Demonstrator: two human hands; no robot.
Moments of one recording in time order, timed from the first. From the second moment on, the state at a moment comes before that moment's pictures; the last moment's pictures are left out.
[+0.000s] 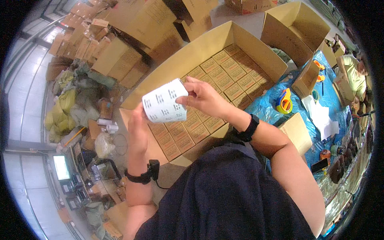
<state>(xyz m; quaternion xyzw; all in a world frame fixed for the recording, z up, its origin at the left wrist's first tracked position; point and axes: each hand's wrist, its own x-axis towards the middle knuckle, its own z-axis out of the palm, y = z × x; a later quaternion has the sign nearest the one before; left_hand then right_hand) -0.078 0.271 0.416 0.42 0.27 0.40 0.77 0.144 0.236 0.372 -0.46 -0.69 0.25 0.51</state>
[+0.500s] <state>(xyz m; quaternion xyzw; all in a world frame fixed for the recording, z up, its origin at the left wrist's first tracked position) -0.063 0.251 0.378 0.70 0.35 0.42 0.46 0.137 0.251 0.375 -0.42 -0.46 0.60 0.51</state>
